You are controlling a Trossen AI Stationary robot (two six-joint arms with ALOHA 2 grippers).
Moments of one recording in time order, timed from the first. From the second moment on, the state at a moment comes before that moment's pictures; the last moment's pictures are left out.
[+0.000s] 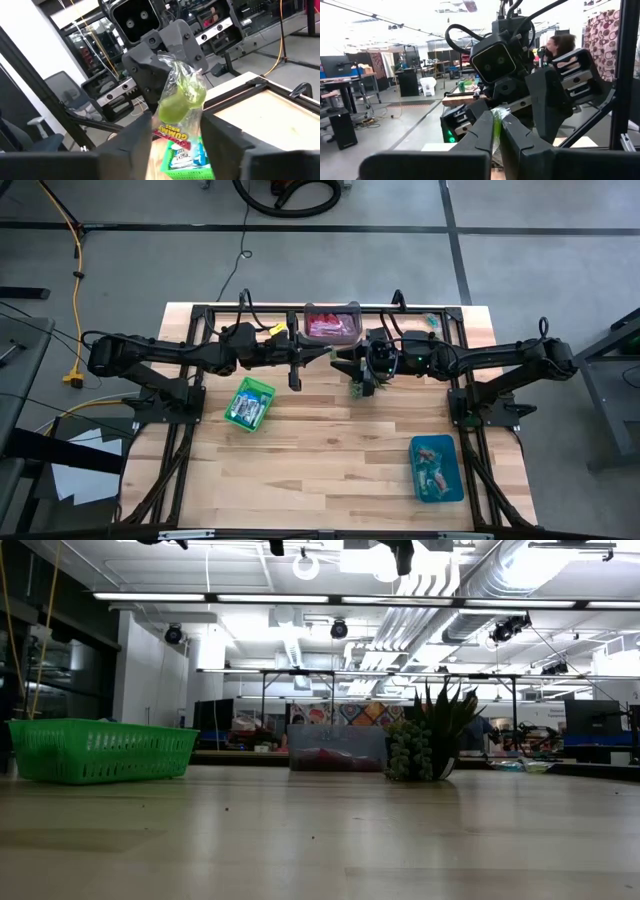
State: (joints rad) left arm 0.08 1.35 0.93 0.60 0.01 0.11; right arm -0.01 1.27 0.98 0.27 0.07 0.41
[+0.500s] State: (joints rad) left arm 0.09 1.29 0.93 0.48 -0.02 0.13; right arm -0.06 1.17 0.98 0.06 0.06 0.37
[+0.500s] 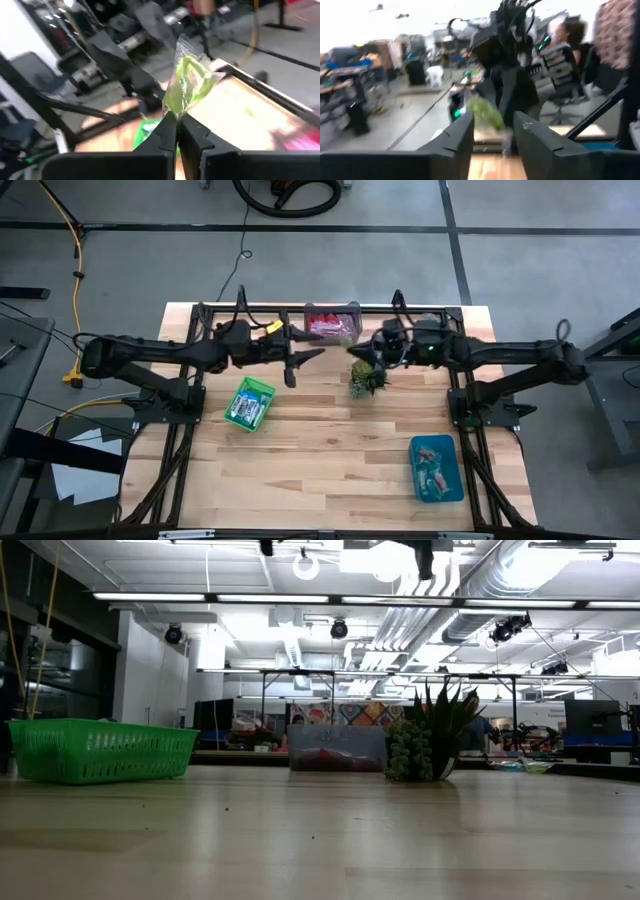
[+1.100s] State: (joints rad) left arm 0.13 0.98 0.93 -0.05 -0.10 0.00; right arm 0.33 0.87 0.67 -0.80 -0.43 0.98
